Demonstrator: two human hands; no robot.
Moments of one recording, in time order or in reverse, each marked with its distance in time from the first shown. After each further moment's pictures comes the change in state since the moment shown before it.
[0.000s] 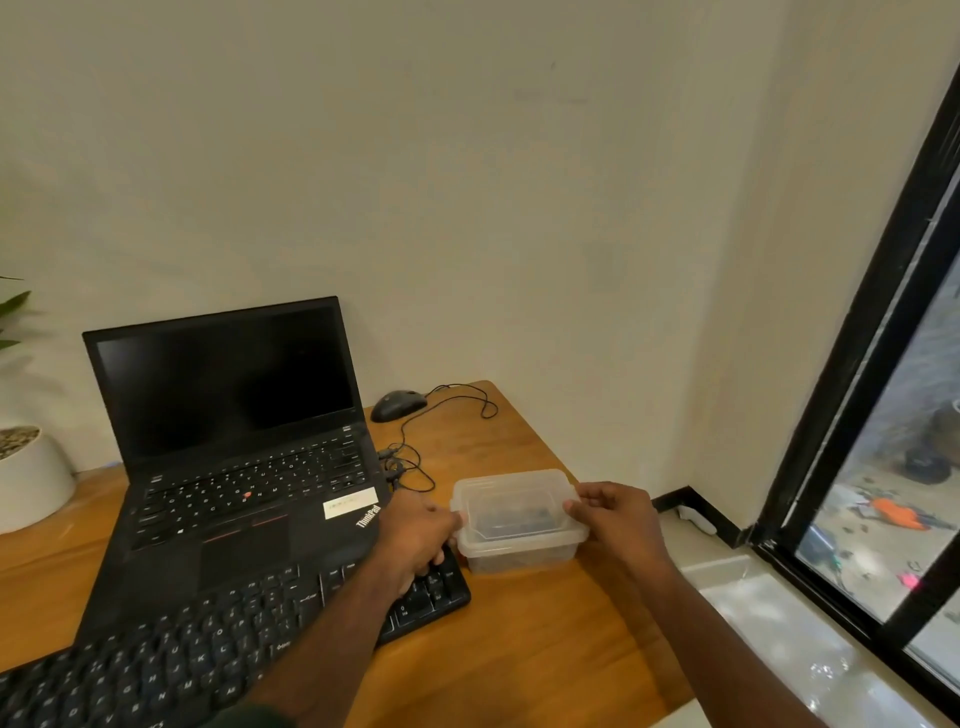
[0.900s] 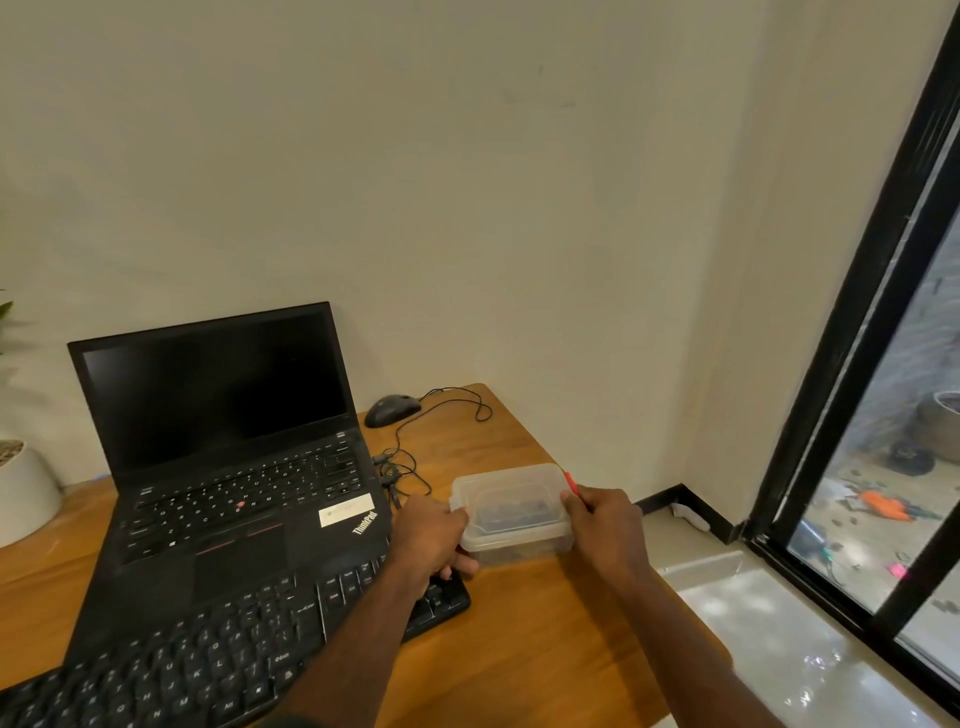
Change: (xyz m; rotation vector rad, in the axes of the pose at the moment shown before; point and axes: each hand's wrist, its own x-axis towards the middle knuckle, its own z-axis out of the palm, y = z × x) left_hand 0.007 0.003 0.021 -0.032 -0.032 0.035; right_hand -0.001 0.005 0.018 -0.301 0.139 -0.125
